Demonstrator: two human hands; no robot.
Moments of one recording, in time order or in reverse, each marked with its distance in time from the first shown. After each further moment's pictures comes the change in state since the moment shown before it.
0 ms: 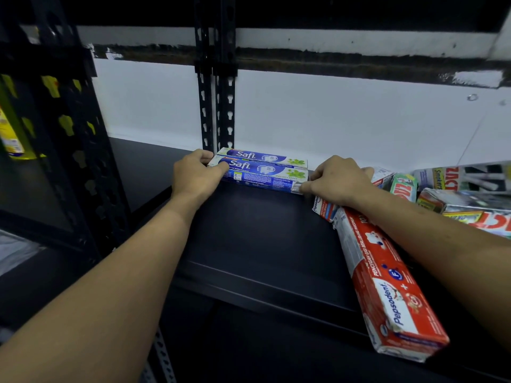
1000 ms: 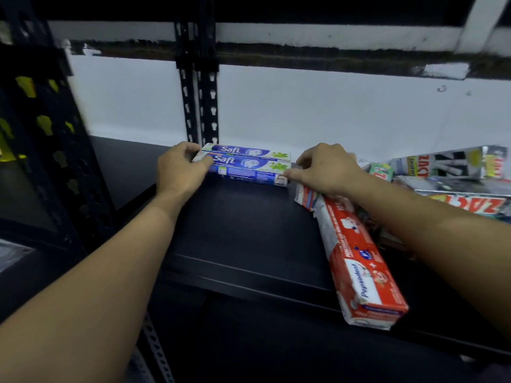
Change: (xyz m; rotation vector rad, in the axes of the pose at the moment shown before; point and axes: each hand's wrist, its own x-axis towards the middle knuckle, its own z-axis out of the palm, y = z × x) left_hand -0.009 0.009 -0.001 0.026 0.040 0.083; right_hand -0.018 0.009 -0.023 -0.052 0.030 -0.110
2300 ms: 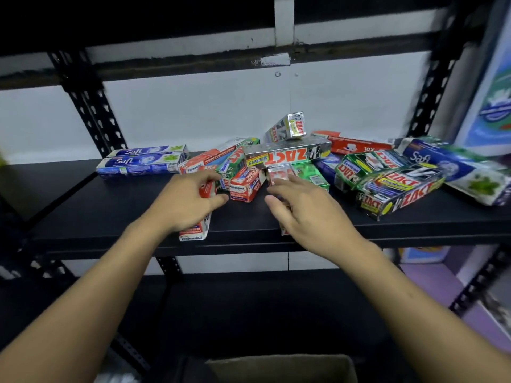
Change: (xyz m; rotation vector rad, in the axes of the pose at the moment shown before) left_hand -0.207 0.162 0.036 0.431 -0.674 0.423; right_hand -0.249 0.142 -0.064 0.181 0.116 -0.101
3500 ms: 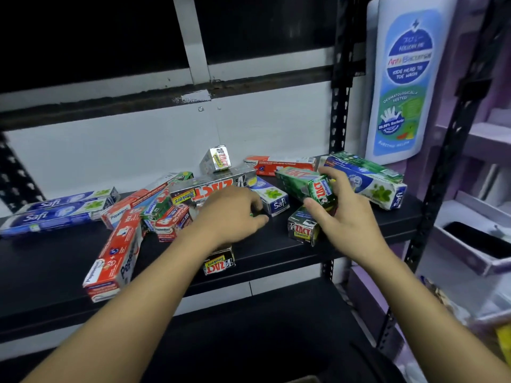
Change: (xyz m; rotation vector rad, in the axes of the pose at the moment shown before) left_hand 0.048 0.180 0.063 0.230 -0.155 0.401; right_hand -0.063 0.115 -0.078 0.222 0.425 0.352
